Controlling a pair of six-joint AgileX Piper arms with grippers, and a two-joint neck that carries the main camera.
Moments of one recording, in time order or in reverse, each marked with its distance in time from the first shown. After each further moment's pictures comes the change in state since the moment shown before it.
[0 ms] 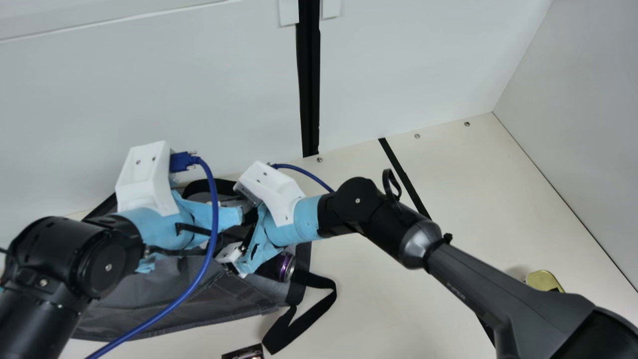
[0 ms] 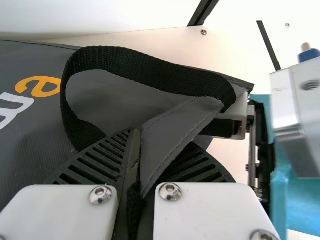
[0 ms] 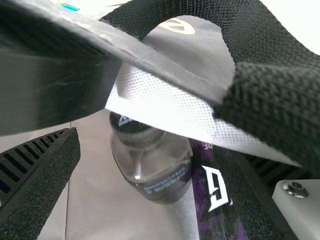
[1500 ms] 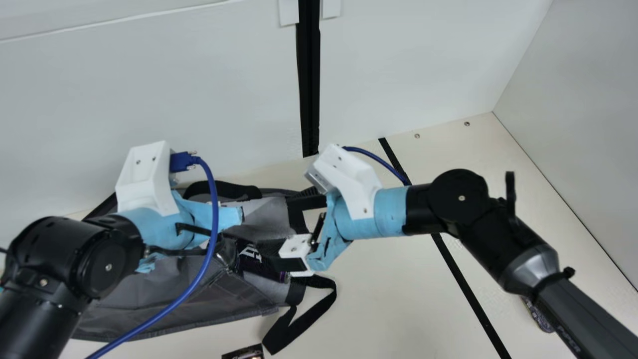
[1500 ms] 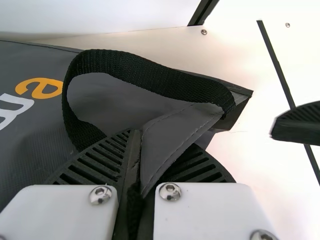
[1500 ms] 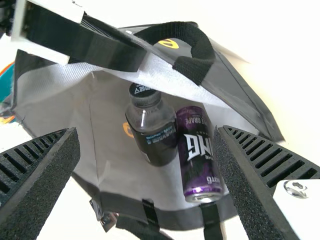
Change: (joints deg) left arm 0.0 0.0 0.0 0.0 0.0 0.0; right arm -14.7 -17.1 7.8 -0.8 13.3 -3.5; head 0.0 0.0
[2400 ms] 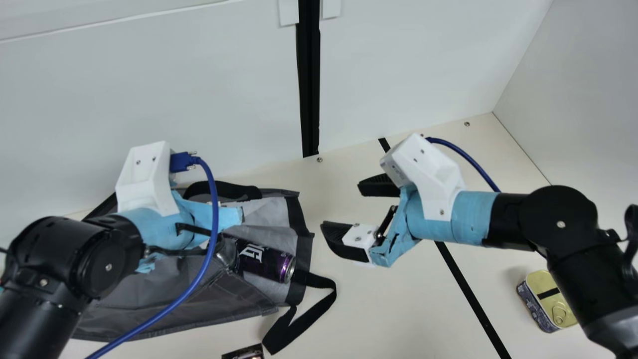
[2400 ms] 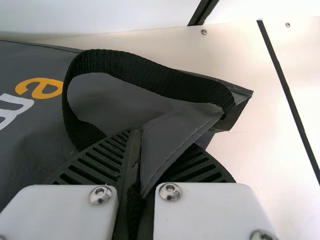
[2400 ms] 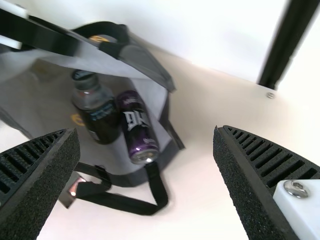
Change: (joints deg) left arm 0.0 0.0 0.0 0.0 0.0 0.0; right arm -13.4 -12.9 3.5 -10.3 2.1 7.1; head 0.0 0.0
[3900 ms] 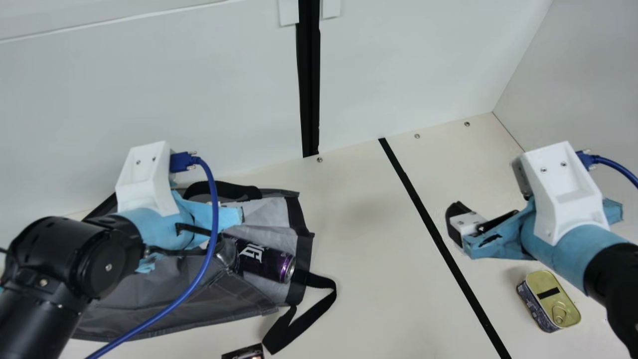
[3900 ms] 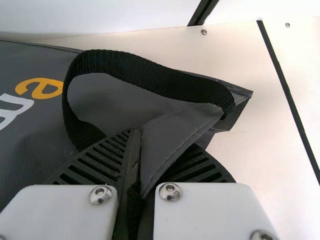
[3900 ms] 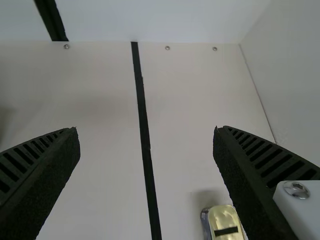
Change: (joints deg) left arm 0.0 0.0 0.0 0.0 0.0 0.0; right arm -8.3 -16.5 0.4 -48.6 -2.8 42.5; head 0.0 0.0
